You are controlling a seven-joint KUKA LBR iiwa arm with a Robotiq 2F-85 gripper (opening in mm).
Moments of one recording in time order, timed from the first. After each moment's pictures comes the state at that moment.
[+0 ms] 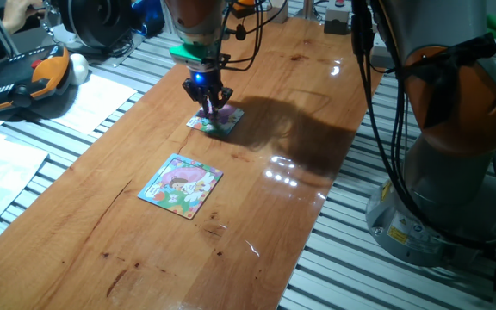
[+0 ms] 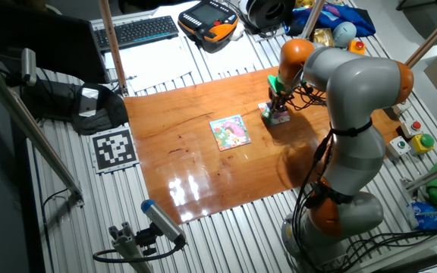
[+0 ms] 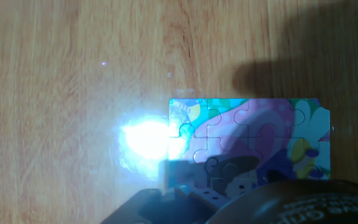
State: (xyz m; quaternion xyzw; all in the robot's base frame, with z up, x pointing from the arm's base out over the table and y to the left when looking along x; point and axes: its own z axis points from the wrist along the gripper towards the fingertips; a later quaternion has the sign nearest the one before) arm 0.563 -0.096 0.036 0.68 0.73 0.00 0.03
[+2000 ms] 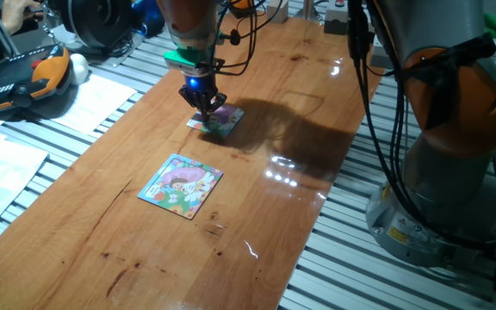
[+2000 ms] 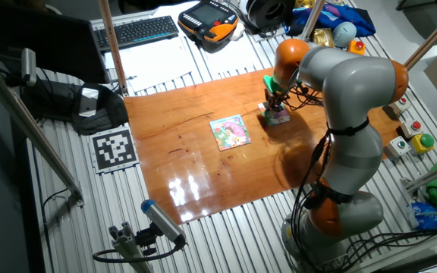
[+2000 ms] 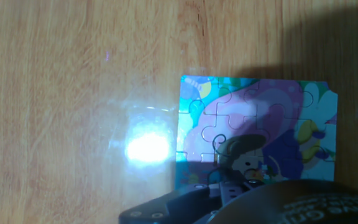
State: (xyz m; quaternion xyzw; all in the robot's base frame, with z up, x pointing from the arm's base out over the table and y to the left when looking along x) arm 0.570 -0.079 0.029 0.68 0.73 0.00 0.02
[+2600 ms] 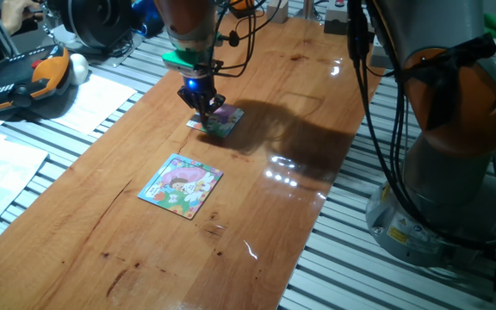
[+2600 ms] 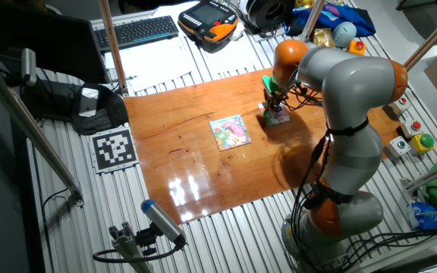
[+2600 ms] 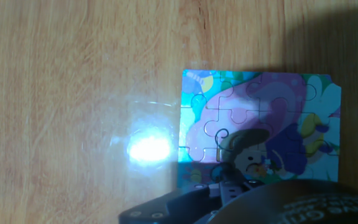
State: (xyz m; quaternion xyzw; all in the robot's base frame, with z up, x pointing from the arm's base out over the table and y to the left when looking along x) arm 0.573 -0.075 0.026 0.68 0.73 0.00 0.03
